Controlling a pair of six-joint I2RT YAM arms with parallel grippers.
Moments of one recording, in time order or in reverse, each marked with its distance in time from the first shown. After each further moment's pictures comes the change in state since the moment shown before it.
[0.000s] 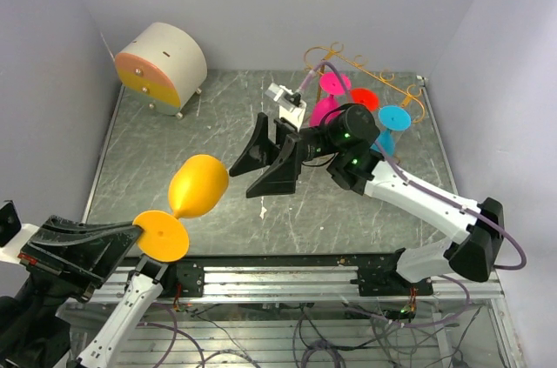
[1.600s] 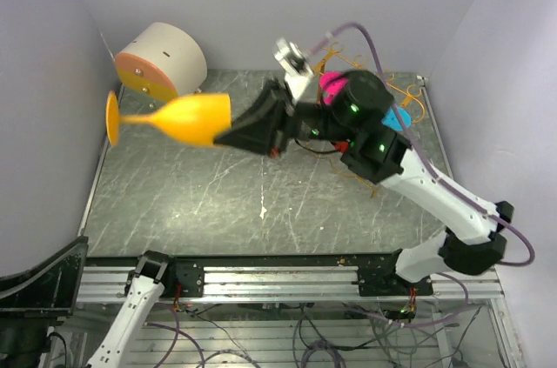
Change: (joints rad) left arm 0.087 -0.051 0.369 -0.760 -0.500 0.181; right arm 0.120 0.032 0.407 -0.514 0.362 -0.328
